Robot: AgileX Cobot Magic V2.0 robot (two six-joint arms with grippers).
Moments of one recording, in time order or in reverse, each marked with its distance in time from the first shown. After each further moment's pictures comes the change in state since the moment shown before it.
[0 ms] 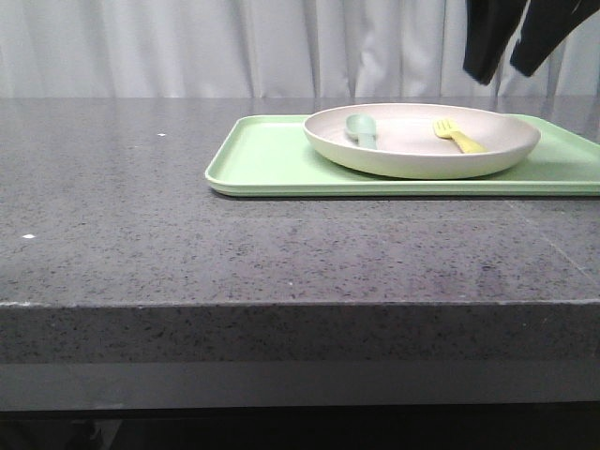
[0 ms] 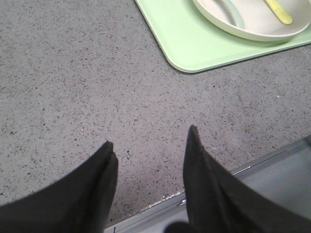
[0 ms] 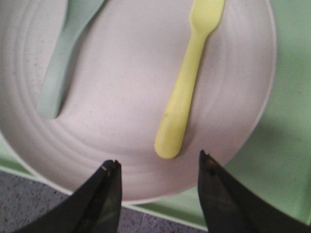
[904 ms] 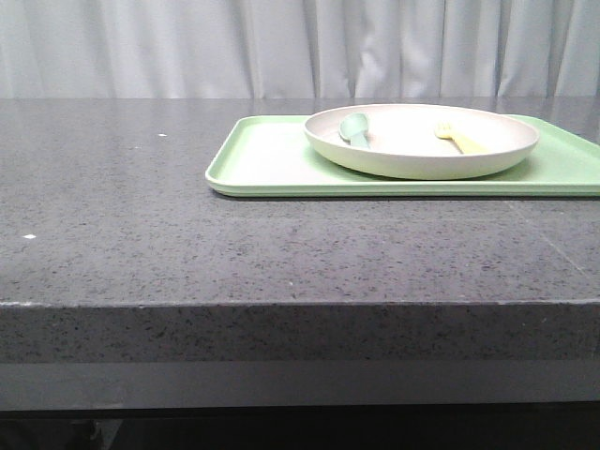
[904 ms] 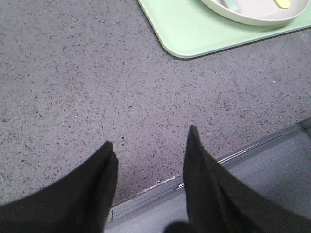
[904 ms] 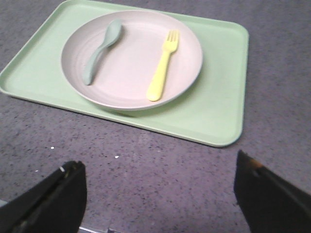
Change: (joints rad) left arm 0.000 0.010 -0.017 0.002 0.062 0.000; right arm -0.108 -1.004 0.812 0.139 -0.374 -0.189
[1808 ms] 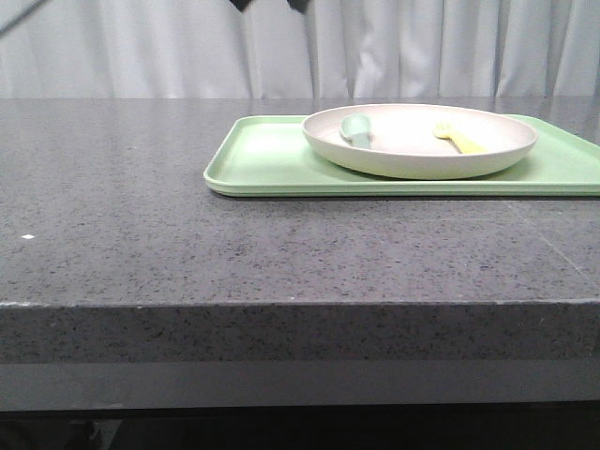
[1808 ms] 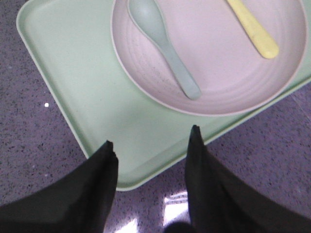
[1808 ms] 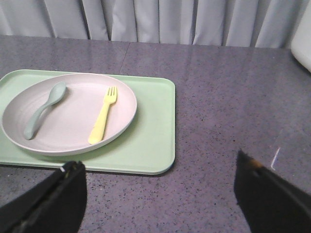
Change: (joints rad) left arm -0.427 0.948 -1.025 0.397 0.262 -0.354; right arm -0.110 -0.334 0.255 -0.177 -0.250 0.165
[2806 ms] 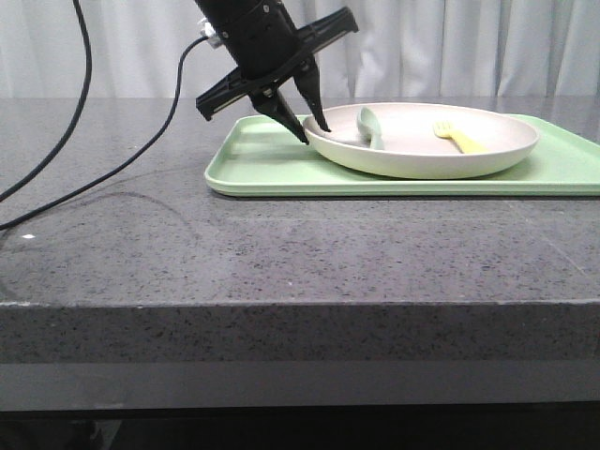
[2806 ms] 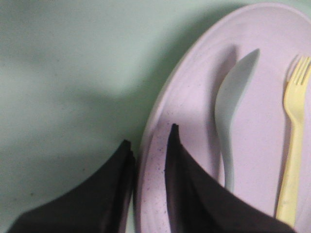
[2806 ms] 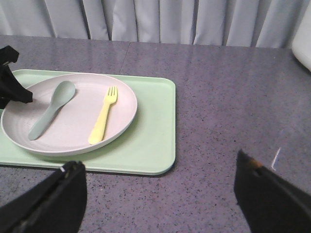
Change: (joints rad) left arm 0.189 0.523 -0.309 -0.399 -0.130 -0.400; right arm 0.000 0.000 0.000 0.000 0.000 0.000
